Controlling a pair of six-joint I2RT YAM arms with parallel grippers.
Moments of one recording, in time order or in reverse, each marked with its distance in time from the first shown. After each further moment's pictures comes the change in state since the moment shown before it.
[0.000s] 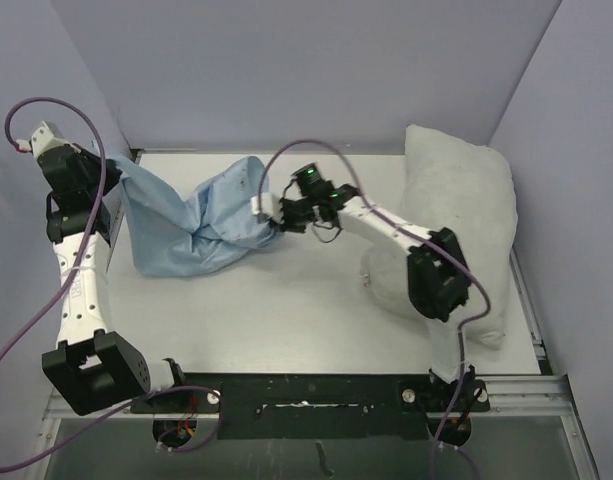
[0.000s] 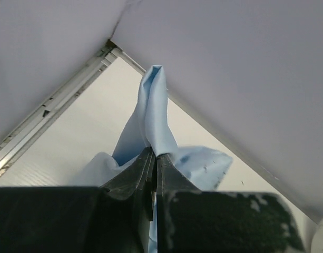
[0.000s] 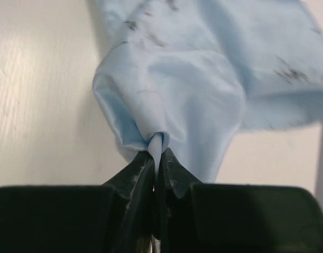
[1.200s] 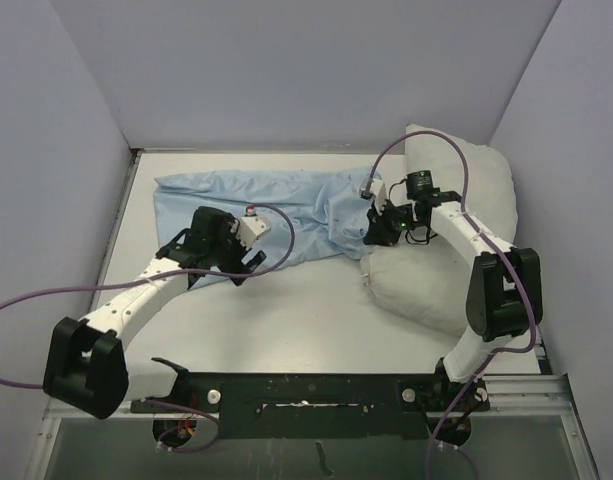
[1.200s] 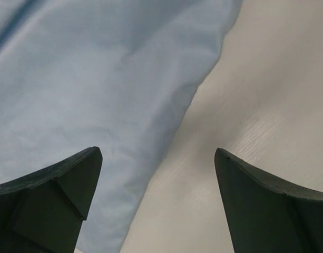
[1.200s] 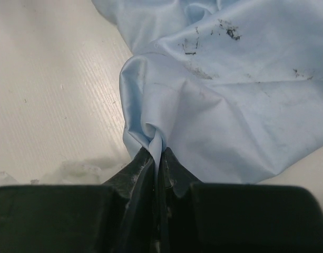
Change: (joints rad) left arm -0.706 -0.072 -0.409 -0.132 0.153 0.968; right arm -0.559 -0.418 -0.510 -0.157 -0.197 0.259
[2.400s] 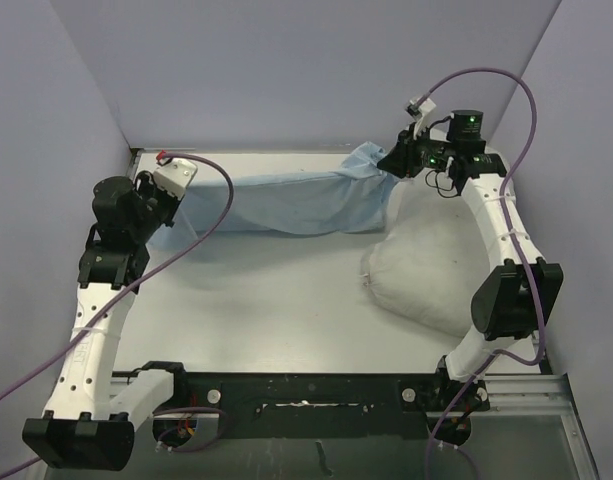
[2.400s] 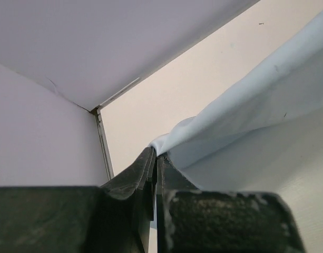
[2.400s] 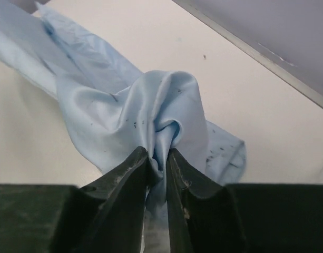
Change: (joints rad) left arm 0.325 -0.221 0.244 -0.020 -0.042 0.126; right arm -0.142 -0.007 0.412 0.147 -0.142 0.513
